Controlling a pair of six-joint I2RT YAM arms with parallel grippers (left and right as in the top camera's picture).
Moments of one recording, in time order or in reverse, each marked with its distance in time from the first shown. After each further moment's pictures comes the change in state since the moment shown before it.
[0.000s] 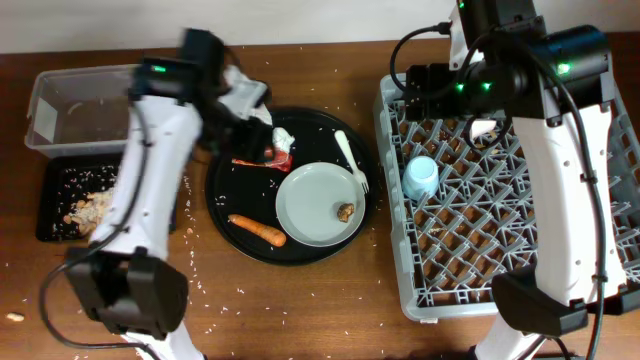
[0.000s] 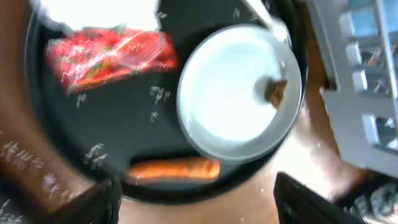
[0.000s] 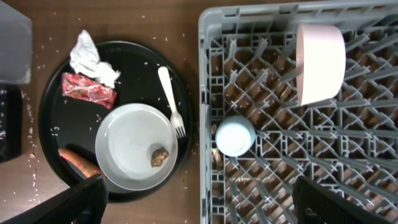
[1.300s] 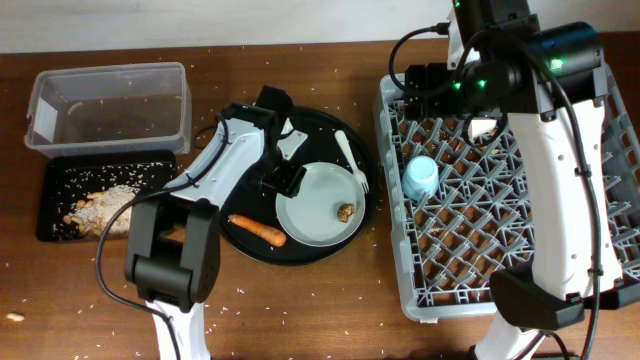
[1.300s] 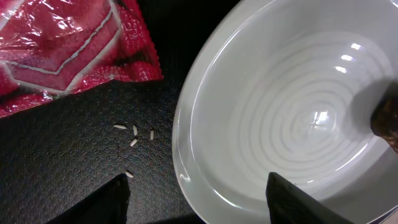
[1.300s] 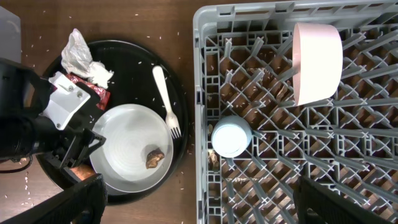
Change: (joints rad) left arm -0.160 0.185 -0.324 0.367 -0.167 -0.040; right arm 0.000 0.018 0.000 -0.002 0.014 0.001
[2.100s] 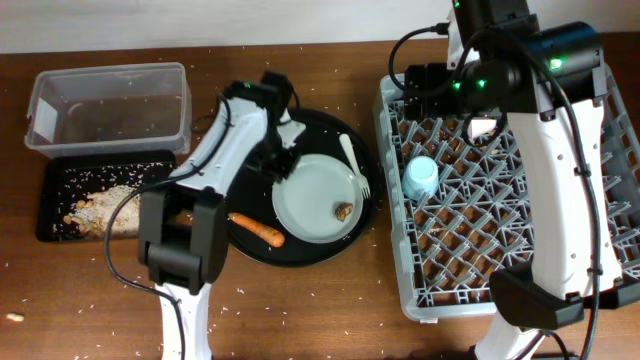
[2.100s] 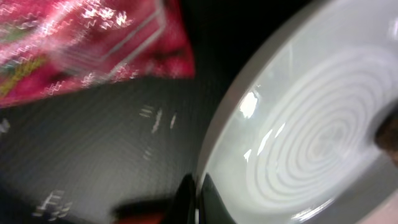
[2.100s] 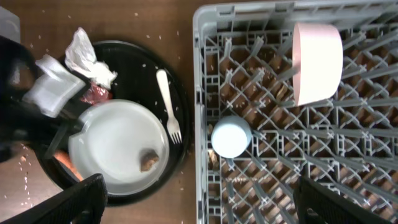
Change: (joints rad) left arm 0.016 0.112 0.280 -0.269 -0.017 -0.021; right arm 0.000 0.001 0.000 0.000 0.000 0.000
